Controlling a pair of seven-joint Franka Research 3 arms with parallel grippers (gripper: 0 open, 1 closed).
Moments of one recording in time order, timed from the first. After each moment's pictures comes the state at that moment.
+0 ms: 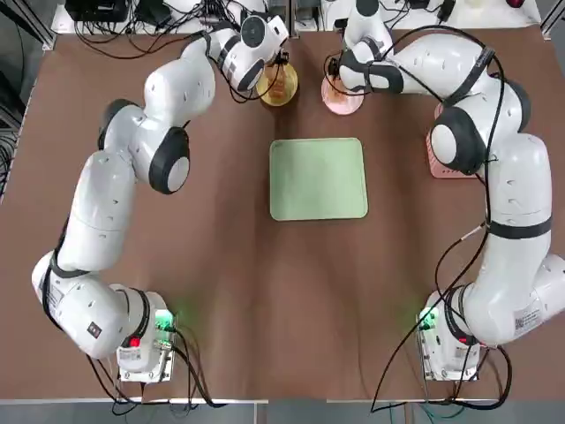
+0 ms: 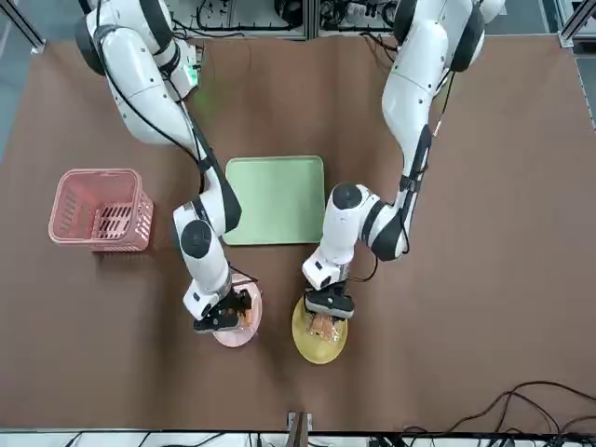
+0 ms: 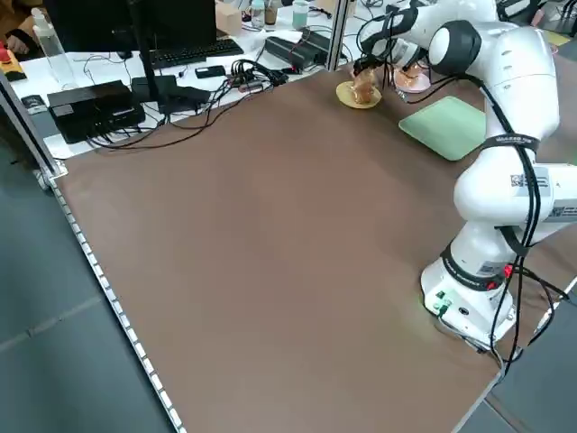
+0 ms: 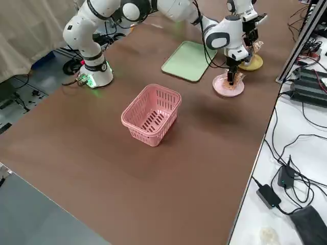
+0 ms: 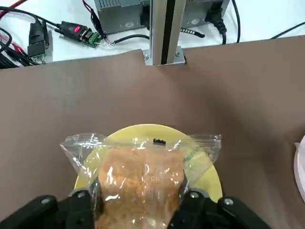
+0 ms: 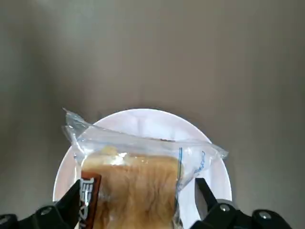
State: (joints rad) left arm -0.62 0.96 0.07 -1.22 0.30 2.74 -0.66; right arm 0.36 0.87 0.06 -1.34 -0.22 2.44 0.45
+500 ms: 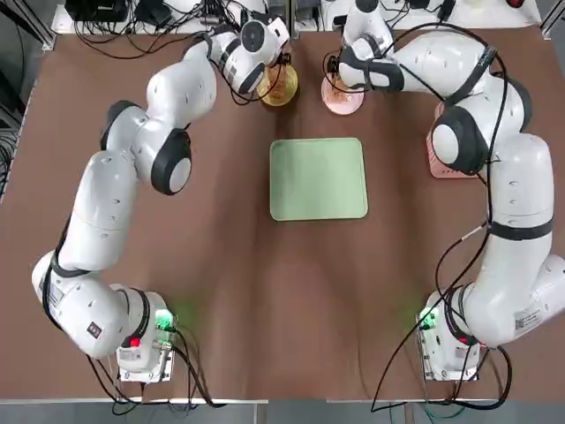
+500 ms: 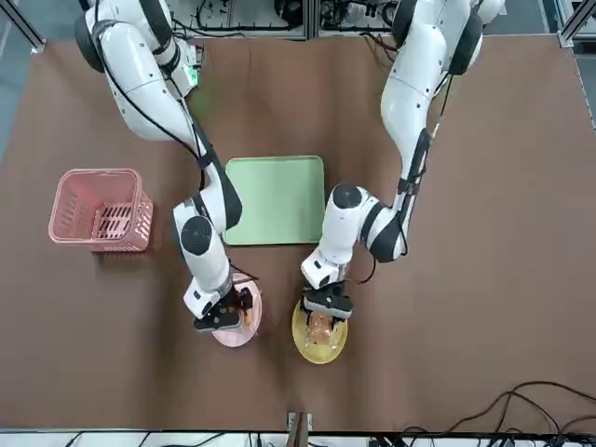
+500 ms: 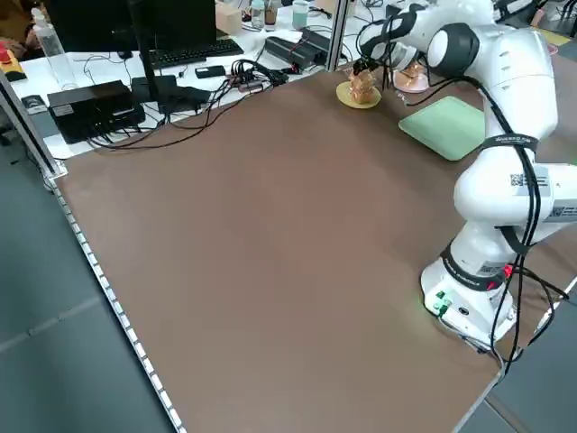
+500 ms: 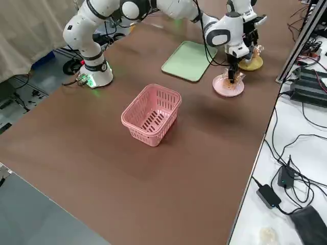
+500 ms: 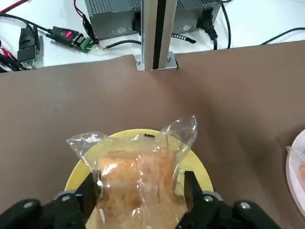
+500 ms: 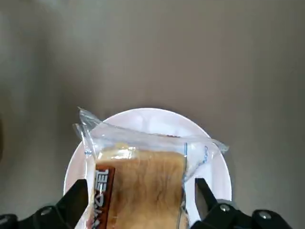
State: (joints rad) left arm -0.62 0.97 0.07 -1.22 0.30 2.79 -0.66; right arm 0.36 0.85 0.07 -1.34 -0.22 2.41 0.45
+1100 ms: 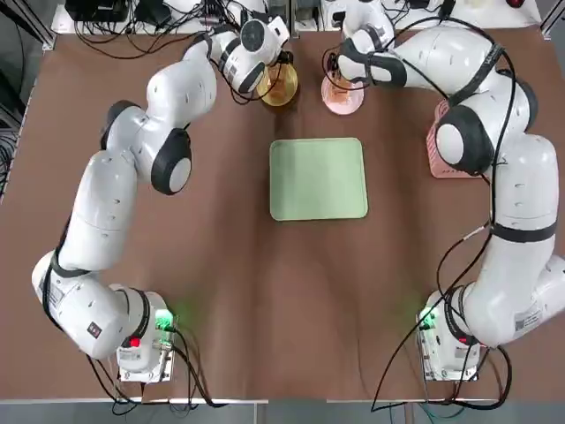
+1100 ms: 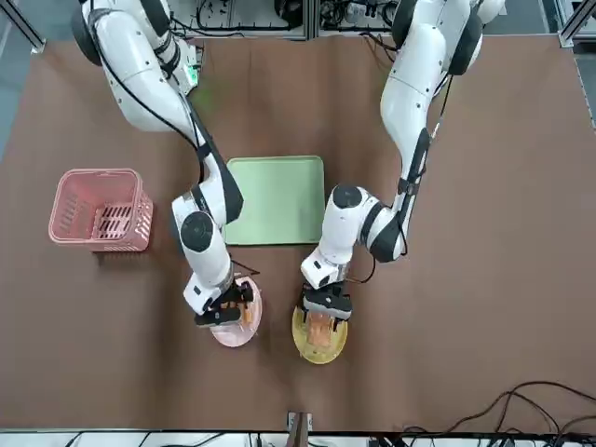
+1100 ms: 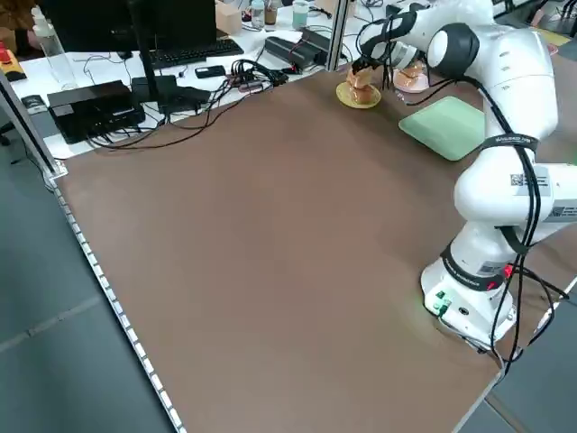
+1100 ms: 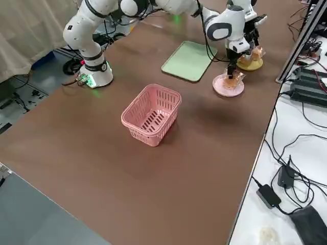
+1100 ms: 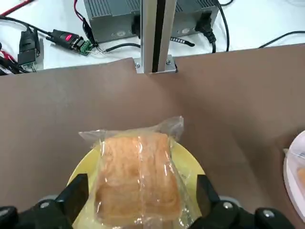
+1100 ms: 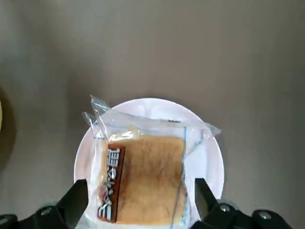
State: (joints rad) left arm -0.62 0.97 0.07 -1.21 0.30 2.79 -0.66; right arm 0.36 0.80 0.08 -1.34 -0.22 2.32 0.45
